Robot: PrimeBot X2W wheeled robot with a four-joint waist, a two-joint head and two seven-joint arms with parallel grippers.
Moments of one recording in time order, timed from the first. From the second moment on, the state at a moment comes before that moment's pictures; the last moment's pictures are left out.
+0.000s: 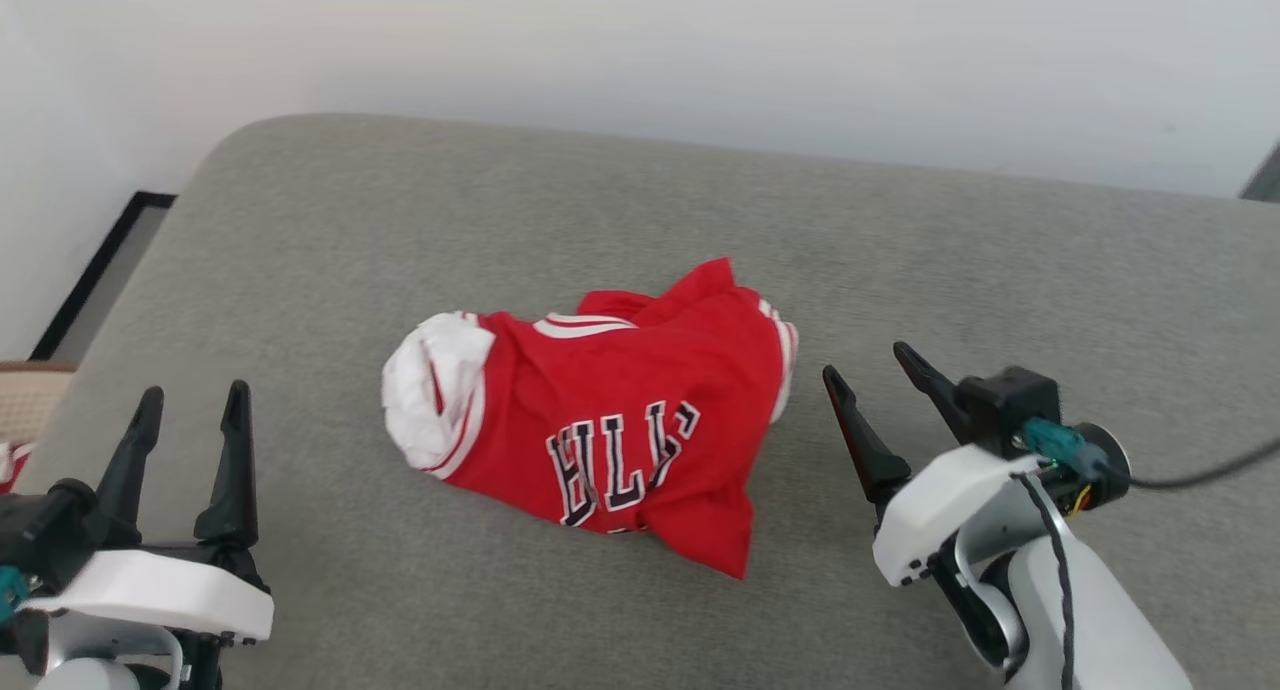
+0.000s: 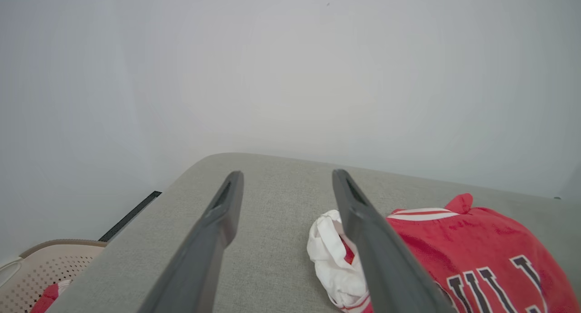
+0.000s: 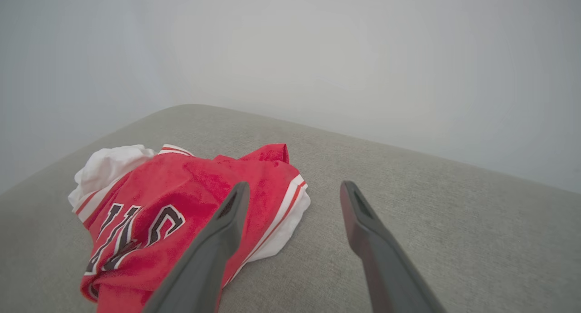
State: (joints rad) left arm -0.05 0.58 -0.25 0.02 -0.71 0.15 -0.26; right arm -0.28 -0.10 0.23 0.32 0.24 0.13 -0.03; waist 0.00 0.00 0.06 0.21
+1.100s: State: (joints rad) left arm 0.03 0.09 0.08 0.02 -0.35 -0.12 -0.26; right arm -0.65 -0.22 0.43 0.81 0.39 0.13 0.34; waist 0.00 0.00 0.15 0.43
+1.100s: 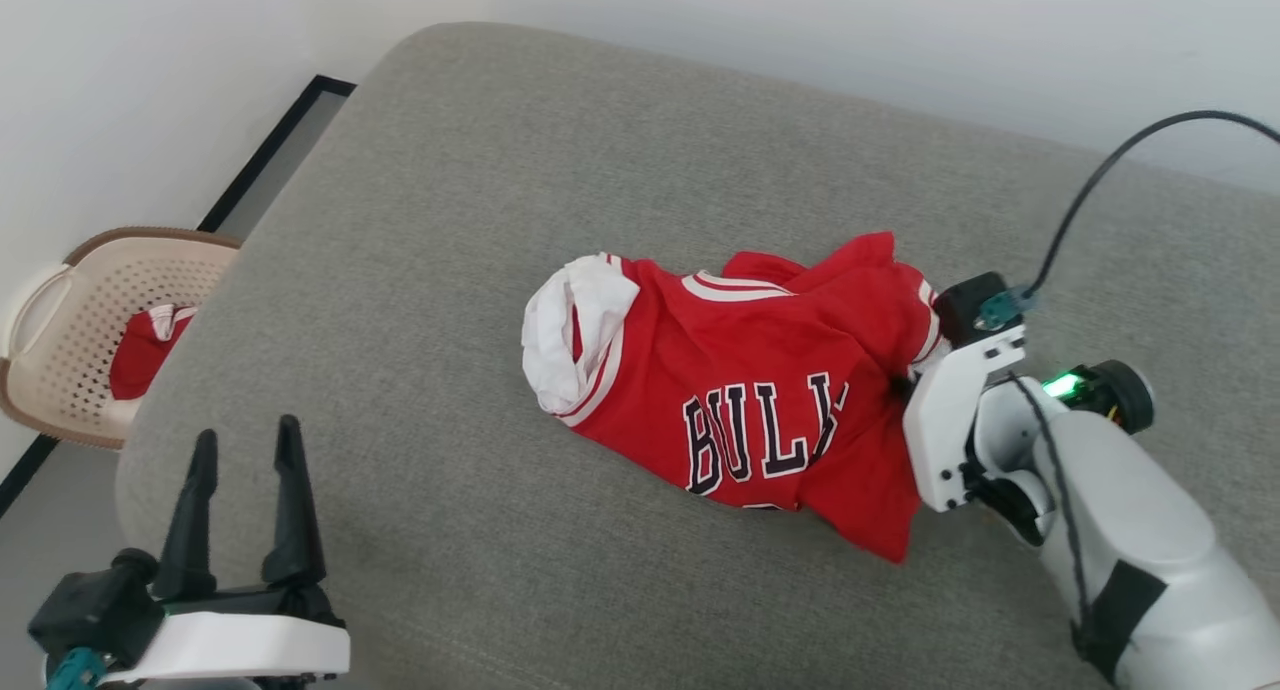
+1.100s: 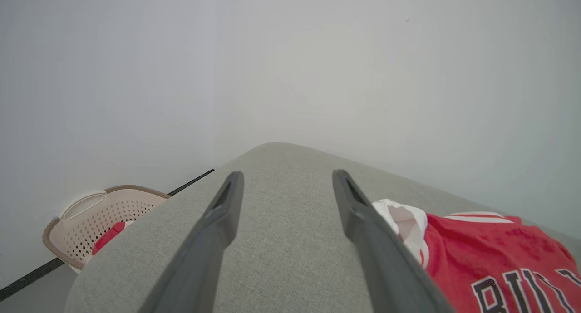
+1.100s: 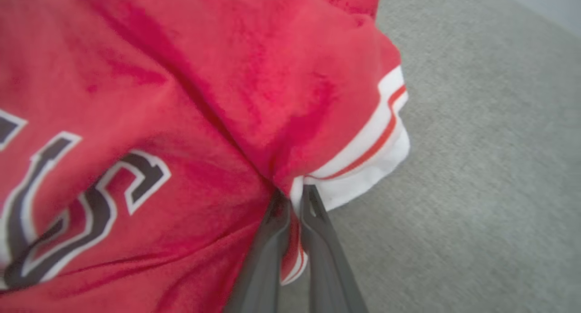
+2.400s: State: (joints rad) left arm 0.09 0.07 0.13 -0.01 -0.32 -0.13 -0.26; right arm -0.23 -0.31 0.21 0.07 0.35 0.13 0.62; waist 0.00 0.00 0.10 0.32
